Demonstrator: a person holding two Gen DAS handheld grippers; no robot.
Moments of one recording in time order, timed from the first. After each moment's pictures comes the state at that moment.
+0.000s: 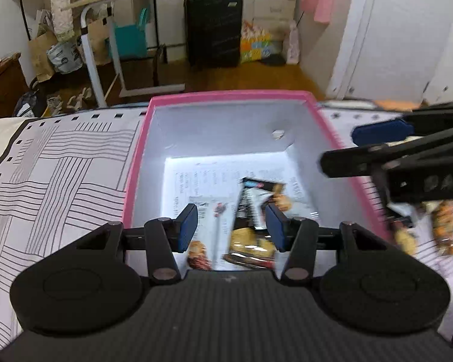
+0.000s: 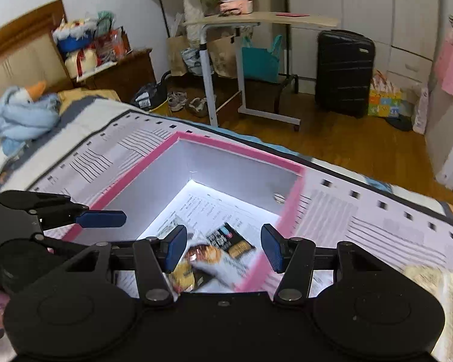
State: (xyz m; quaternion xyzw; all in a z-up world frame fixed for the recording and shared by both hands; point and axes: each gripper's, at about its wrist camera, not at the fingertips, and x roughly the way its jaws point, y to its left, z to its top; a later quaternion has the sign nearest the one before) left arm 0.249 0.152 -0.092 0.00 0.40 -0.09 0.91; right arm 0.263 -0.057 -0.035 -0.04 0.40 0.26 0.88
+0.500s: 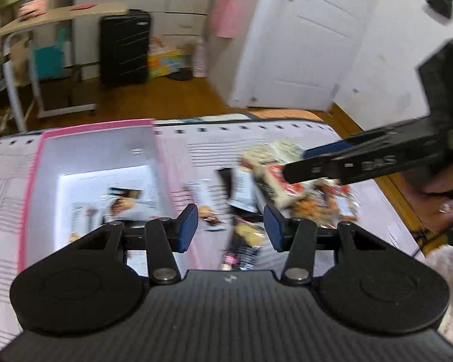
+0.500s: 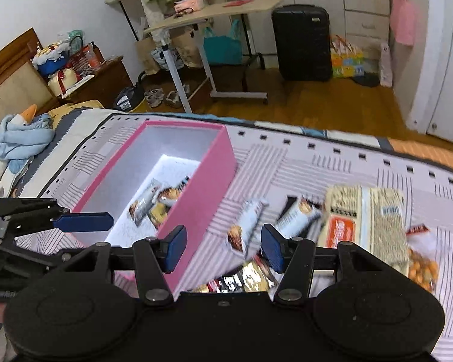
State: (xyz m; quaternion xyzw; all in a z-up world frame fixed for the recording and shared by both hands) left arm 0.168 0.054 -0.019 -0.02 0.38 -0.25 0.89; right arm 0.207 -0.171 -0.011 0.02 0.45 0.22 0.86
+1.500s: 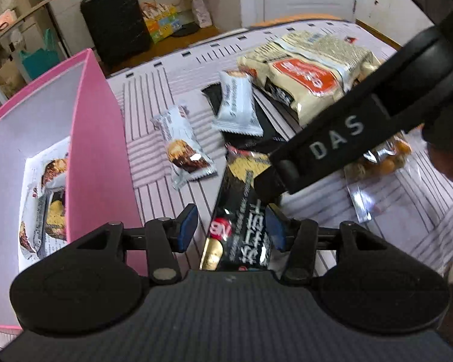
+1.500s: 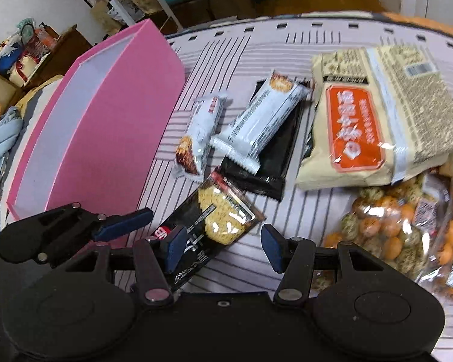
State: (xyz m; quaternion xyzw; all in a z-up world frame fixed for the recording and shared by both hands) left arm 0.196 -0.051 -0.161 0.14 0.44 -0.20 0.87; right arm 0.236 -0.188 -0.157 0.11 0.57 0.19 0.79
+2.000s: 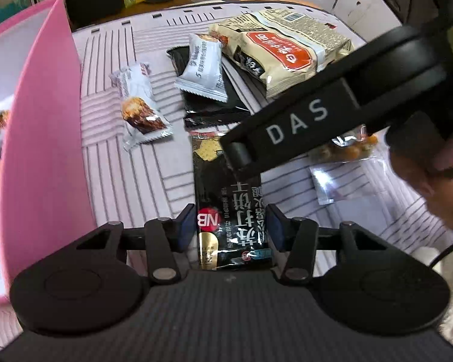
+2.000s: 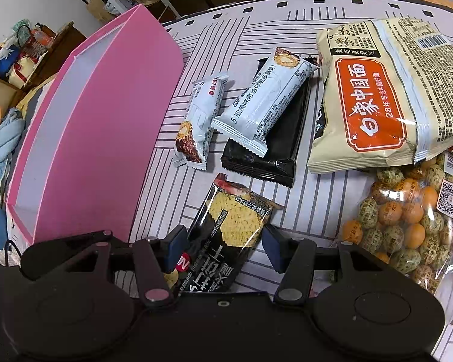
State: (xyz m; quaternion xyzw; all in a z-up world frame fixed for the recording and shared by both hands) left arm 0.198 -0.042 -0.178 0.04 0.50 -0.26 0.83; right arm 0.237 -0.181 -0.171 0.12 0.59 0.19 0.77
